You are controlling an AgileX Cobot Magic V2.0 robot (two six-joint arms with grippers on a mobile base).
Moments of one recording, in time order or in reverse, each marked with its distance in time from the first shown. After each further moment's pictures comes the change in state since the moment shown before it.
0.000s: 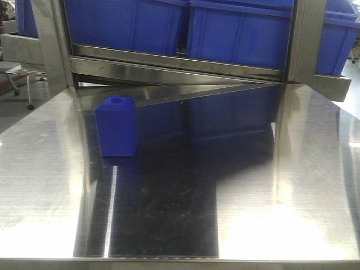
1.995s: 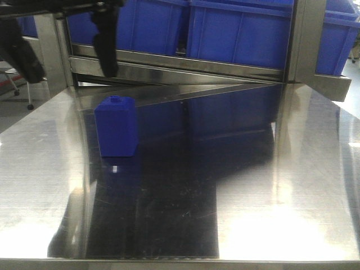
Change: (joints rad) left arm -0.475 1.674 -1.467 0.114 1.039 -0.612; right arm 0.000 0.000 0.000 0.000 0.000 -0.002
